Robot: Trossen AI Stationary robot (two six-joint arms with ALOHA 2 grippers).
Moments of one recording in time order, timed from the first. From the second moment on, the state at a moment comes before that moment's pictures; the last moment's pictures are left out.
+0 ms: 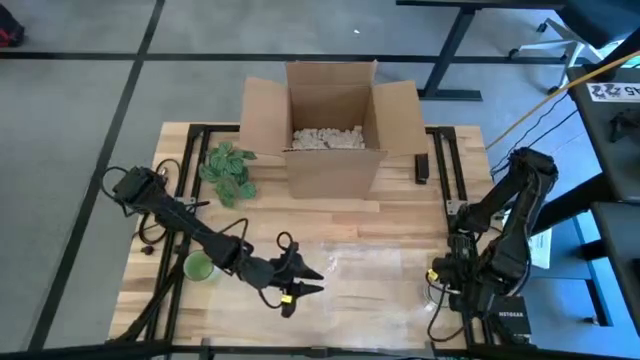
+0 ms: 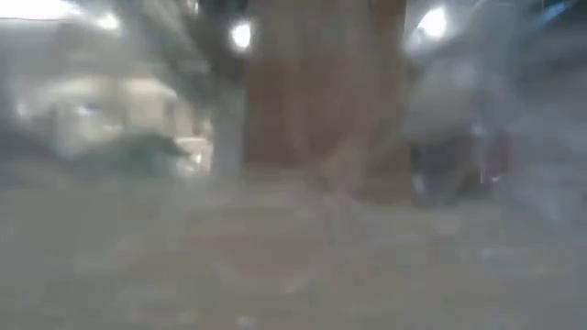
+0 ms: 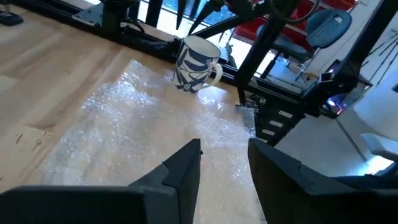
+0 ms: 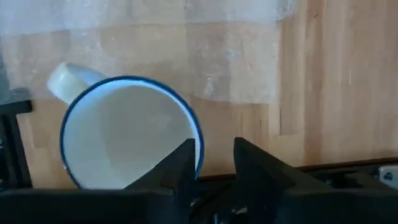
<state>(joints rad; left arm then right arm) -0.55 1.67 1.01 0.36 -0.43 -0.54 1.11 1.31 1.03 -1.27 0.14 1.17</state>
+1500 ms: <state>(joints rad) -0.56 1.67 1.01 0.35 -0.43 -0.51 1.04 1.27 0.97 -1.22 0.05 1.17</state>
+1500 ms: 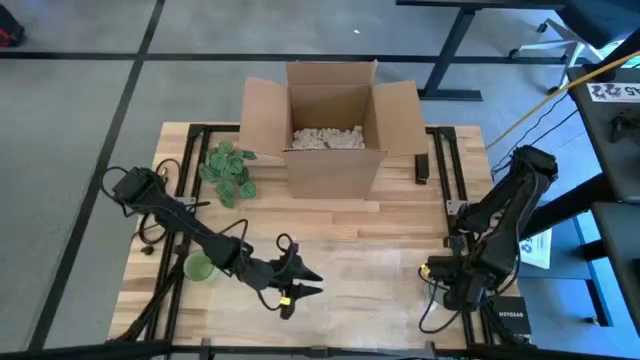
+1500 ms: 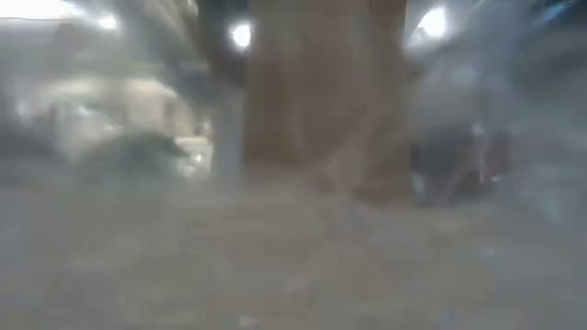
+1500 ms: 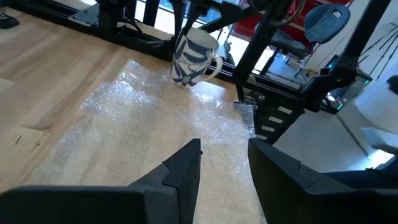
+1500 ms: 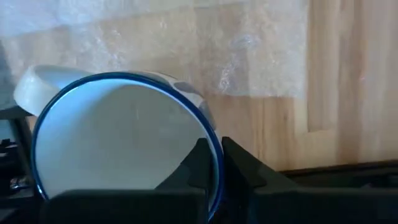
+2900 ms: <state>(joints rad) -0.67 1.32 0.43 0.40 -0.67 -0.61 0.32 2.12 2.03 -1.21 -0.02 0.08</state>
